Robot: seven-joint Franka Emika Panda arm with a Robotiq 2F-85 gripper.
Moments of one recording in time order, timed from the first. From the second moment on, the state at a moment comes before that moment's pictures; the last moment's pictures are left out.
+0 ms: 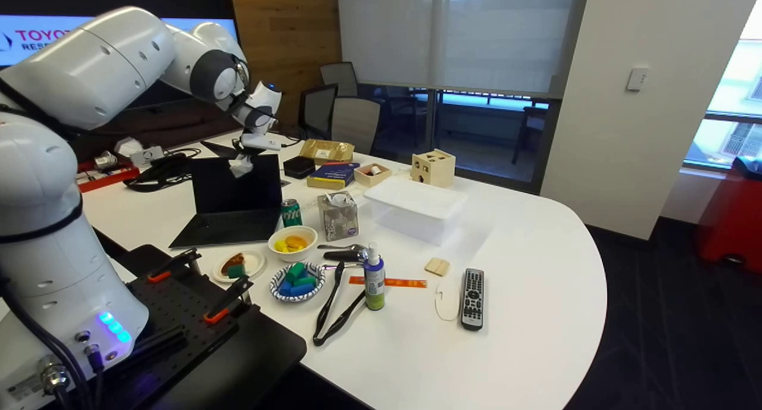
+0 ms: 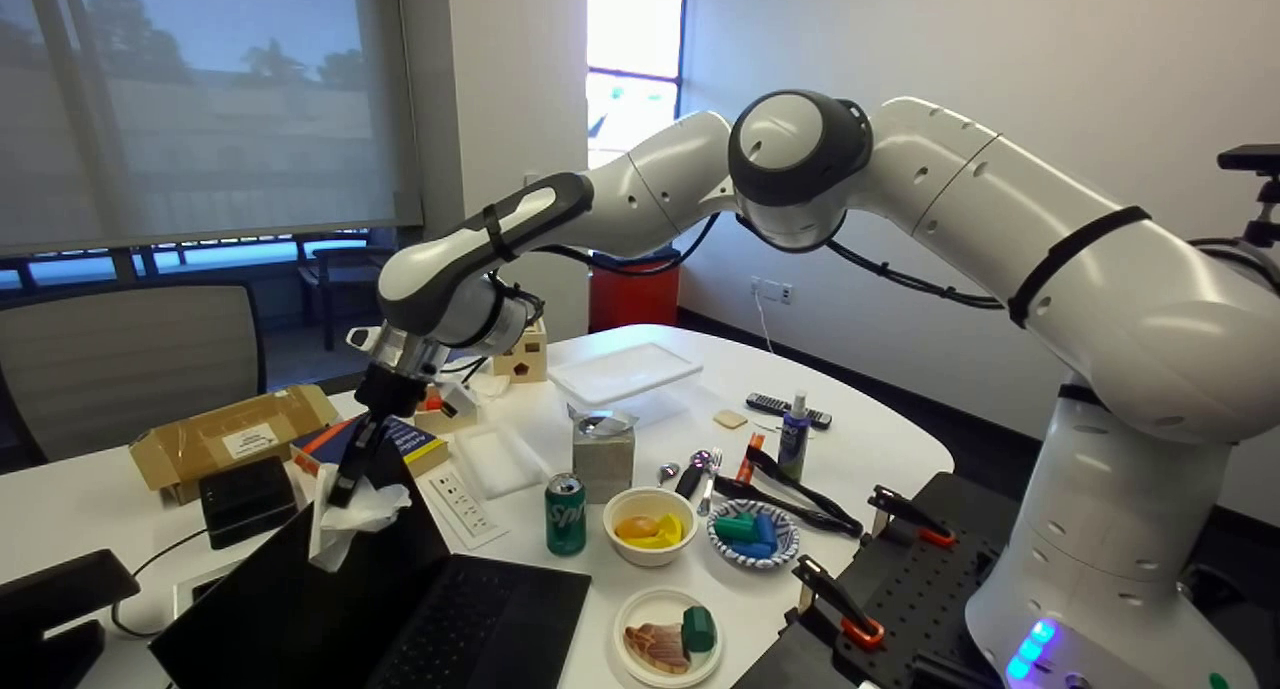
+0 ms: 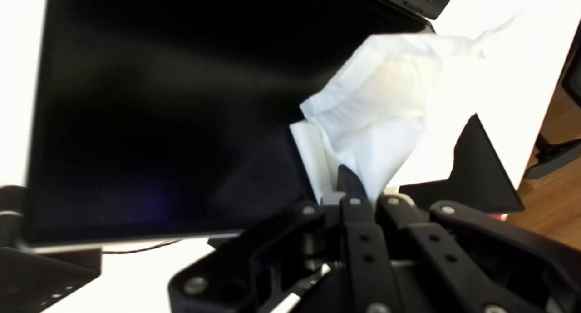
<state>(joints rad) 0.08 1.07 0.56 -1.31 0.16 2.45 -0.83</state>
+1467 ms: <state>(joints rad) -0.06 0.83 -0.18 -1.62 -0.05 2.85 -0.12</state>
